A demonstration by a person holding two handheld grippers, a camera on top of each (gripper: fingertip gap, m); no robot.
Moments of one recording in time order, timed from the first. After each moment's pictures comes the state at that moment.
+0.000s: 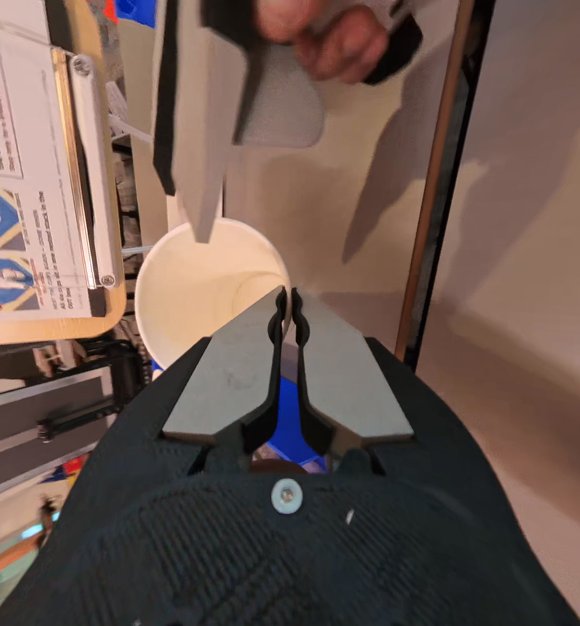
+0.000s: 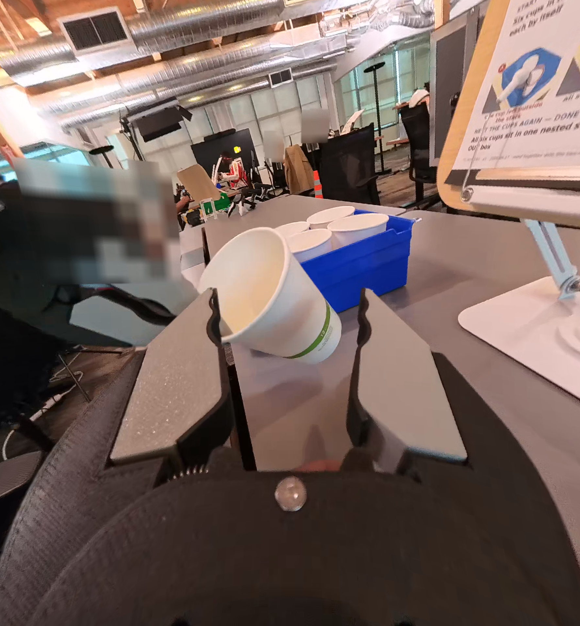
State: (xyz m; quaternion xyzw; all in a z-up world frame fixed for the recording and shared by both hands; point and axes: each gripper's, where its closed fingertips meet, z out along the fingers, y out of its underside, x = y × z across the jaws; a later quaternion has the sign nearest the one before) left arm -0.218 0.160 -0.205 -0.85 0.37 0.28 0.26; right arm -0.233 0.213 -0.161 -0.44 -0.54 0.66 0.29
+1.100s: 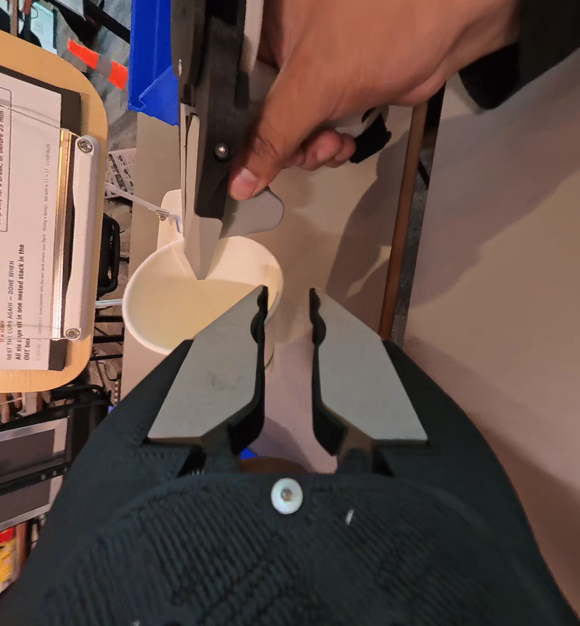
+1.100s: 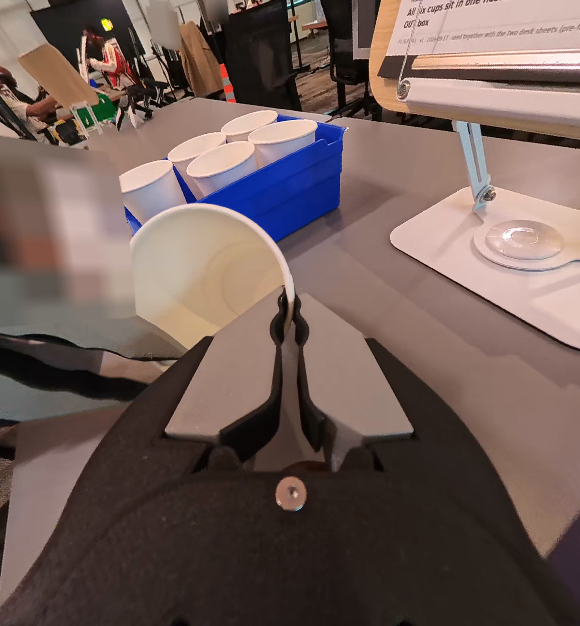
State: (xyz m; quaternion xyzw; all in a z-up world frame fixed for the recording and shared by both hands) left arm -0.179 0.188 -0.226 -0.83 0.36 0.23 0.36; right arm -0.242 0.236 -0.212 -0.55 -0.58 0.52 0.30
